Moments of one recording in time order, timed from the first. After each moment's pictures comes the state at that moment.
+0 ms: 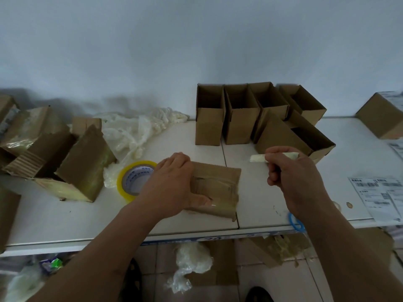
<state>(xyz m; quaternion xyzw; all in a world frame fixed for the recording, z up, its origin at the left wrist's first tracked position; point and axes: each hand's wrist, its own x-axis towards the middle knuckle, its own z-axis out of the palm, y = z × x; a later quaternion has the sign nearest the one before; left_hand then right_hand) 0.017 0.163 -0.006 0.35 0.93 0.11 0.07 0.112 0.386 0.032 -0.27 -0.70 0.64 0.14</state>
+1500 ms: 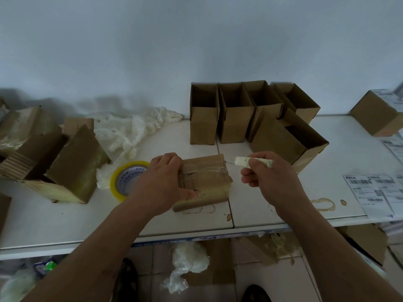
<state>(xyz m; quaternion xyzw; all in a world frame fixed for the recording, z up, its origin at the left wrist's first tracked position) 0.012 0.161 -0.012 0.30 0.94 0.17 0.06 0.109 0.379 0.016 -0.26 -0.79 0.56 0.09</state>
